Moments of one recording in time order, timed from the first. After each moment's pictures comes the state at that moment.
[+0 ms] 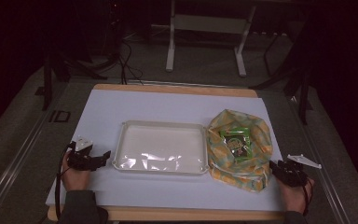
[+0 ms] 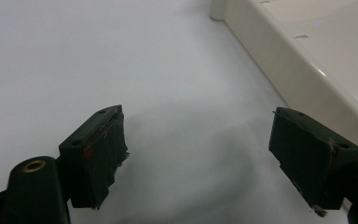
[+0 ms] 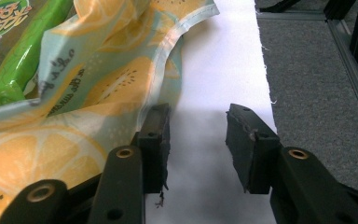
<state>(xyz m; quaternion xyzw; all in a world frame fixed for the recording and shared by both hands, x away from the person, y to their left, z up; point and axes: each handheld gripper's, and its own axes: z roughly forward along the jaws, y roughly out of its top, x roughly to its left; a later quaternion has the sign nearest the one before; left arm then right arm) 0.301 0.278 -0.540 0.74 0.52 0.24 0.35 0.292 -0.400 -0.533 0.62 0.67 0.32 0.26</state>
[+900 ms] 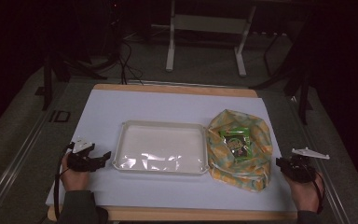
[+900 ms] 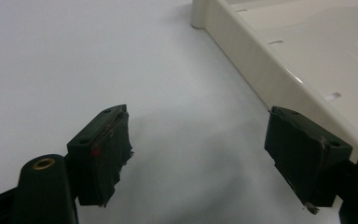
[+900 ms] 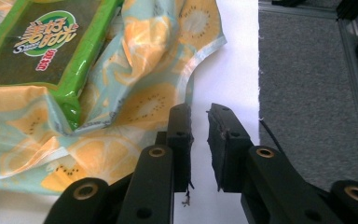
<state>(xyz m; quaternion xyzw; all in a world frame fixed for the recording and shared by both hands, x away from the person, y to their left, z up) 0.297 0.280 -0.540 0.74 0.50 0.23 0.38 0.289 -0.398 -0.484 0.59 0.71 0.29 0.24</state>
